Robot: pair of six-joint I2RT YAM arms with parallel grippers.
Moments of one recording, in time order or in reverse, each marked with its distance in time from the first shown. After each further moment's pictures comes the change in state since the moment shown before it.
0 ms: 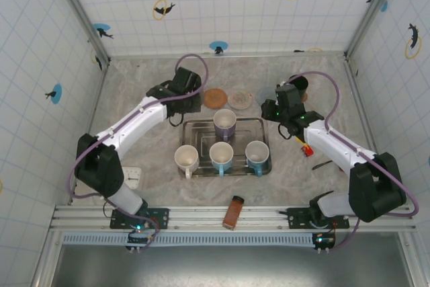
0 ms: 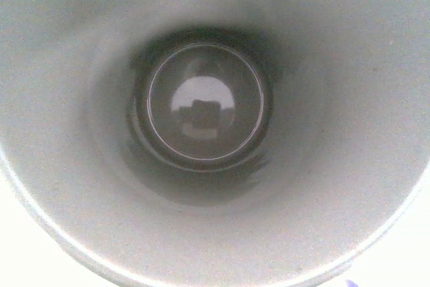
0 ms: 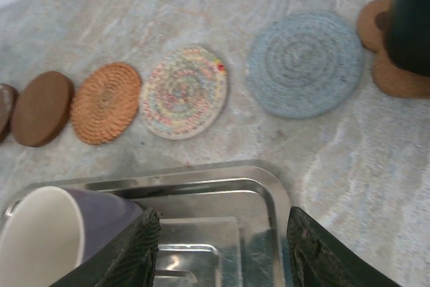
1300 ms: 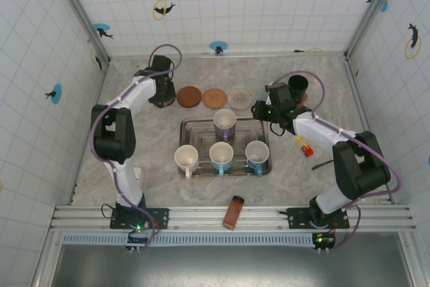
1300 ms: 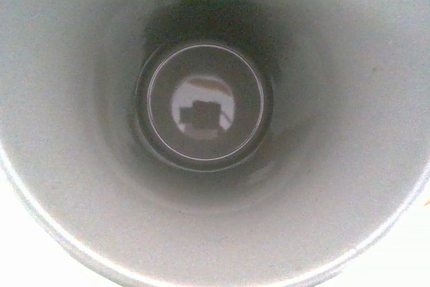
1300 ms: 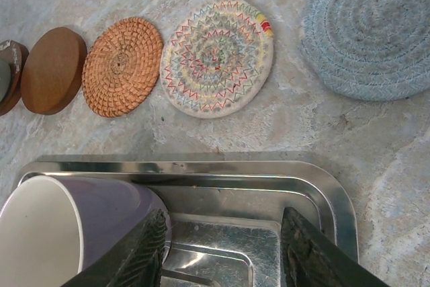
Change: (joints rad) left arm 0.312 0.325 0.162 -0.019 -0.011 0.045; right arm 0.000 0.191 0.056 0.064 -0.144 -0.009
